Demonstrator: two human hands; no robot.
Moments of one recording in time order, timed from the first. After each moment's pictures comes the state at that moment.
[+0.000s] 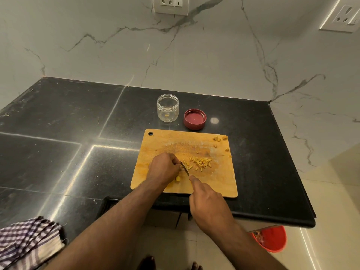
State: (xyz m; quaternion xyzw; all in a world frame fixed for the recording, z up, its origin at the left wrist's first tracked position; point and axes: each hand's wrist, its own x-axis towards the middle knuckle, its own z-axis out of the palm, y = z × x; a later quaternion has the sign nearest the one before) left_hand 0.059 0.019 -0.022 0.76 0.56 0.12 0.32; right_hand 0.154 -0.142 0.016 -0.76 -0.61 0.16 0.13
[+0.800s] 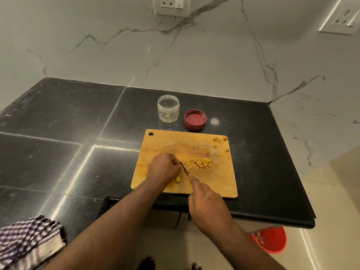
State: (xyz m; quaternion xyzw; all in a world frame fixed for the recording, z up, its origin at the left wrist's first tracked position) left_hand 0.058 0.016 -0.018 0.76 0.56 0.11 0.31; right_hand 0.151 -0.143 0.018 -0.76 -0.61 0.17 0.15
